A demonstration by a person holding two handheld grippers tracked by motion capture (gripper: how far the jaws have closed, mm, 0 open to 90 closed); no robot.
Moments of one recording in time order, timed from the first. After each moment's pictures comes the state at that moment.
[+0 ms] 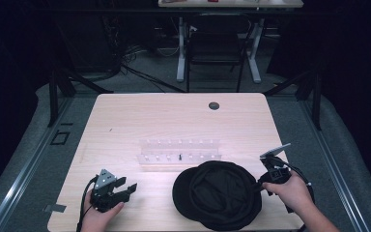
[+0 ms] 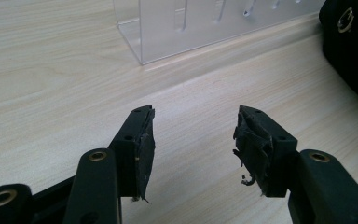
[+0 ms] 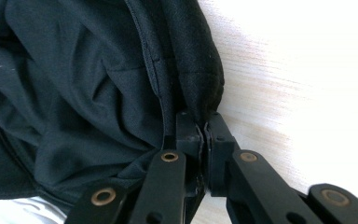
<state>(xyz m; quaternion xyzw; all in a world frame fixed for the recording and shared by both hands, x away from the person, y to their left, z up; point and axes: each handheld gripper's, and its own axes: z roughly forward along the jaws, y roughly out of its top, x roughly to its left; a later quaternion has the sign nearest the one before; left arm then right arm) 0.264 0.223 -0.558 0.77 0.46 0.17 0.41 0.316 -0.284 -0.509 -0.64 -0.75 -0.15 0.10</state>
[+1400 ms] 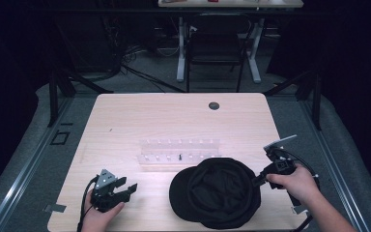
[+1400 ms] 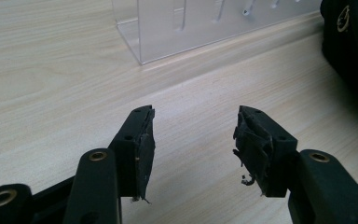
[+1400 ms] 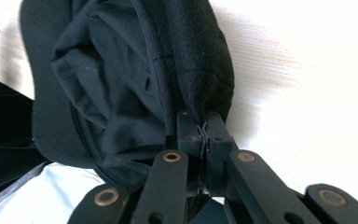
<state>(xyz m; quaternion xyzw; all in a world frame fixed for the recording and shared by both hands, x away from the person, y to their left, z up) 0.265 0.222 -0.558 0.77 0.46 0.17 0.41 0.323 -0.289 -0.473 -0.63 -0.74 -0.19 0.17</state>
